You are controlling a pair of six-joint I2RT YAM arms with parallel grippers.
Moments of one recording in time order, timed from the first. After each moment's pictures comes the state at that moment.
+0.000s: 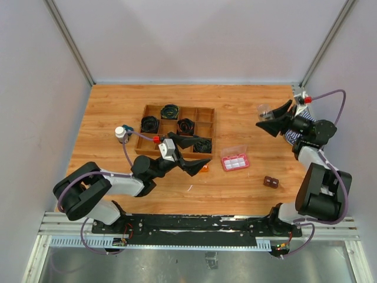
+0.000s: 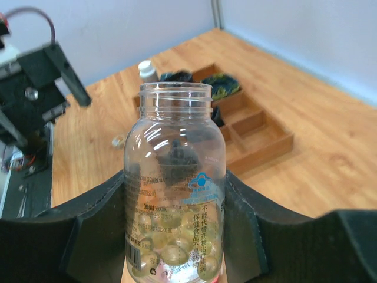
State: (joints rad) left arm -0.83 1.43 0.35 1.50 0.29 -0.21; right arm -0.33 1.43 0.67 1.36 -1.48 0.82
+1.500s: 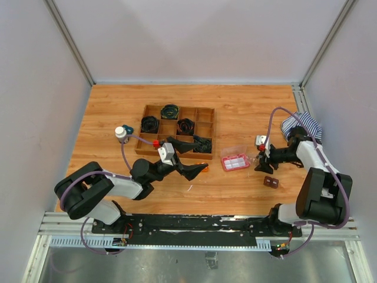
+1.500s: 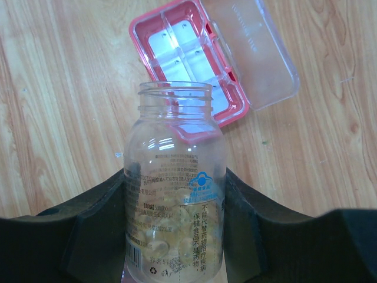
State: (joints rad) left arm -0.83 1.45 0.28 1.53 0.30 -0.21; right arm -0.24 1.38 0.82 -0.95 -0.90 -1.58
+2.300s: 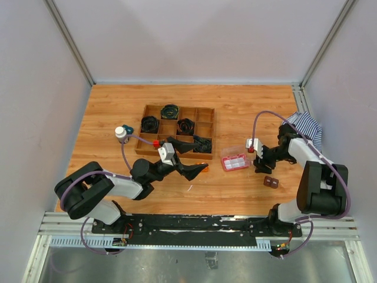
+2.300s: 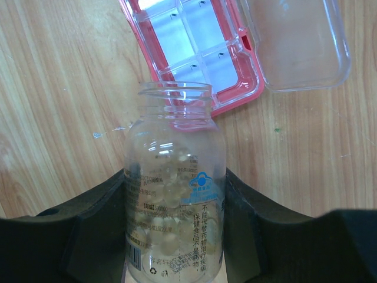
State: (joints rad) left arm -0.83 1.45 0.28 1.53 0.30 -0.21; right arm -0.12 1.46 0.82 -0.83 -0.67 -1.50
